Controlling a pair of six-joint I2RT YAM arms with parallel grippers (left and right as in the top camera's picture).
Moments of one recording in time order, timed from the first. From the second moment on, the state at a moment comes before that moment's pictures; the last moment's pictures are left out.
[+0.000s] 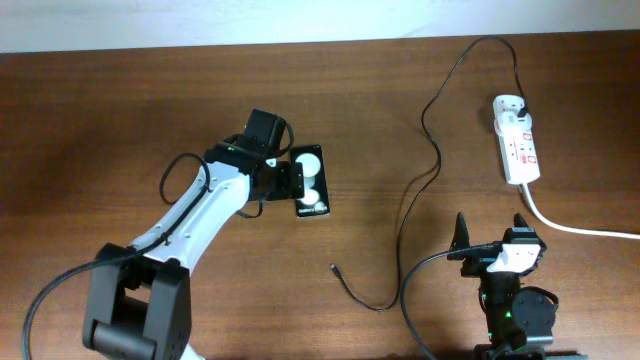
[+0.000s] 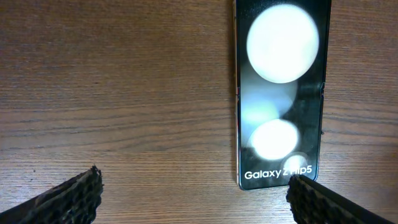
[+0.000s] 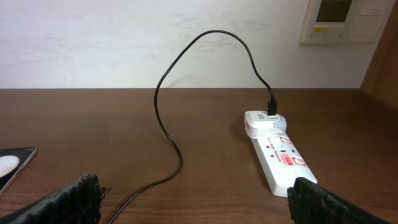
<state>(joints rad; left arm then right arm) -0.36 1.76 1.24 -0.74 -0.02 -0.39 -0.02 0.01 0.01 -0.07 0.04 0.00</state>
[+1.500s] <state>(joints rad) -0.36 1.76 1.25 -0.63 -0.03 -0.45 -0.02 0.01 0.01 -0.07 0.04 0.00</state>
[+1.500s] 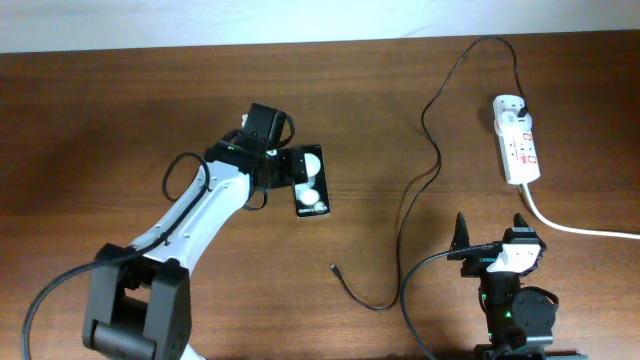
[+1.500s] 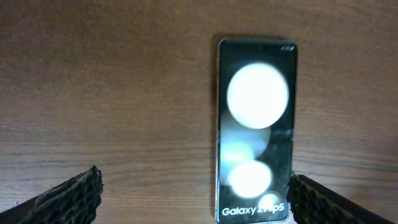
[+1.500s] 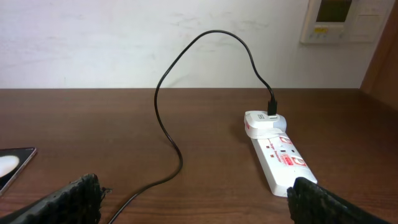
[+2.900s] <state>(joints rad) -0.50 2.06 1.45 -0.62 -0.06 -0.52 -0.02 0.01 0.01 -0.07 0.04 0.00</state>
